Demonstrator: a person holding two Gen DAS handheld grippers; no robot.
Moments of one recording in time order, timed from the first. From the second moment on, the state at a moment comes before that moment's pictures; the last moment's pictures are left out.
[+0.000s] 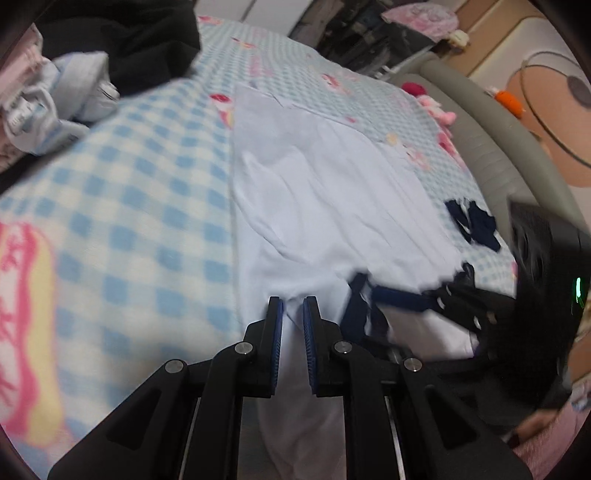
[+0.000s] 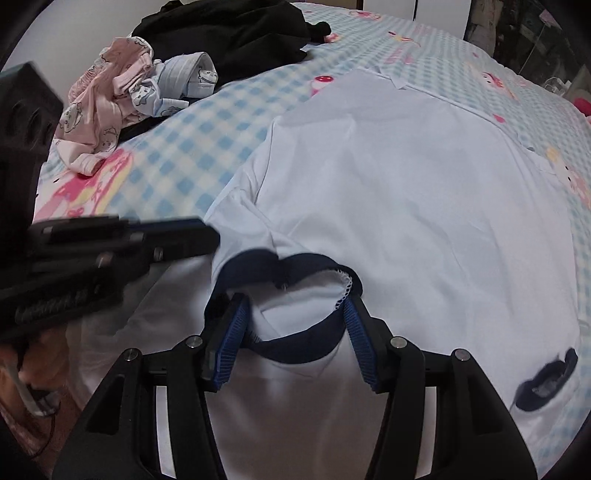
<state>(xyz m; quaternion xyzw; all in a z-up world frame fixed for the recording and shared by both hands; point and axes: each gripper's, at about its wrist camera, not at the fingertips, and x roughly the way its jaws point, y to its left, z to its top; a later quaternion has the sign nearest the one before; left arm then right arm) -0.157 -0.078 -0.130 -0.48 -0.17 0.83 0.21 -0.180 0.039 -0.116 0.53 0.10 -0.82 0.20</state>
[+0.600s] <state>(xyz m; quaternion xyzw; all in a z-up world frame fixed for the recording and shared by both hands) -0.162 -0.076 -0.151 -0.52 -0.17 0.80 0.24 -0.230 0.091 -0.108 0.48 -0.09 -0.86 0.13</state>
